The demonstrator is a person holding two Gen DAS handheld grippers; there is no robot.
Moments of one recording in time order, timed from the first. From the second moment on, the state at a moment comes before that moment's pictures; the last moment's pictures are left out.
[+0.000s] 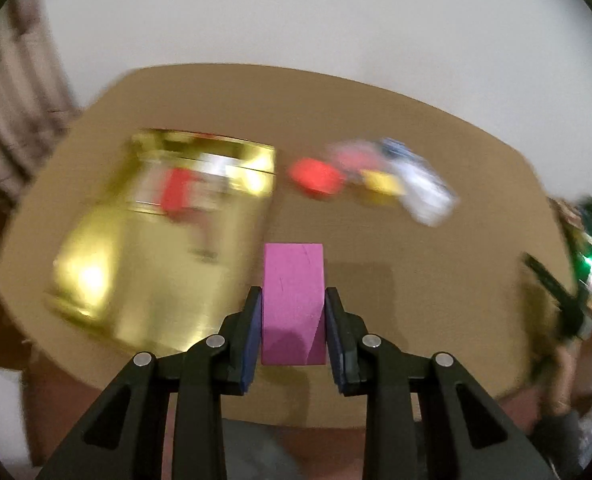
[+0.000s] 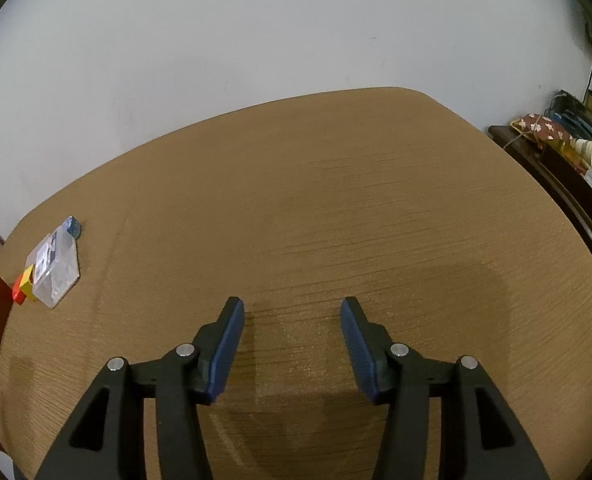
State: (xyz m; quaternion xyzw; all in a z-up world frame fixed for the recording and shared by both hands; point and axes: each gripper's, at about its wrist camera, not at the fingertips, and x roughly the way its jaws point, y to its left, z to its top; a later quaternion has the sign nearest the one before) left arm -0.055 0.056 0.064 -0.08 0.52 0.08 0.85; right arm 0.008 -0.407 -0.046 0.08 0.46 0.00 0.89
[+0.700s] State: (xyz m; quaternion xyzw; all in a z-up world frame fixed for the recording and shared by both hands) left arm 0.011 0.194 -0.019 -0.03 0.56 0.20 0.81; right arm 0.013 -0.392 -0.047 0.03 0.47 -0.01 0.88
